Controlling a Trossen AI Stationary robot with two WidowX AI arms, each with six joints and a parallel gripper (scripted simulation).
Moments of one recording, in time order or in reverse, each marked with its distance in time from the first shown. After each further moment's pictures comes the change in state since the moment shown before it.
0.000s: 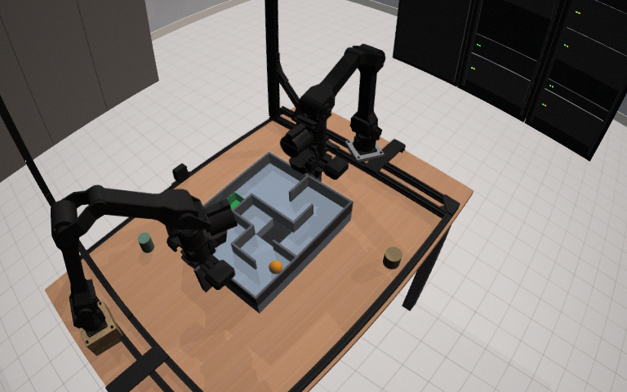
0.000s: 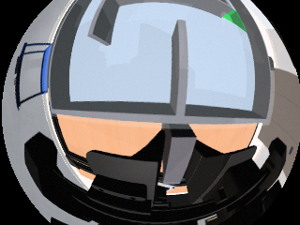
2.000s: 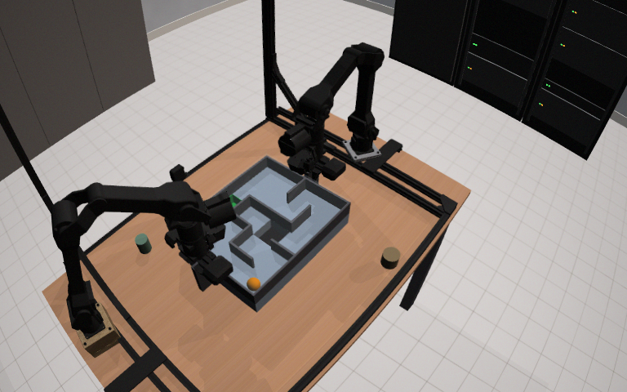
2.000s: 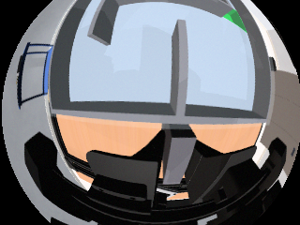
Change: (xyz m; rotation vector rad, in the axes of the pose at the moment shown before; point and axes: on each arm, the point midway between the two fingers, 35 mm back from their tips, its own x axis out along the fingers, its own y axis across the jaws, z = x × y) left arm 0.012 -0.001 -0.003 0.000 -0.050 0.028; right arm -0.011 0.001 0.004 0.000 0.057 -0.029
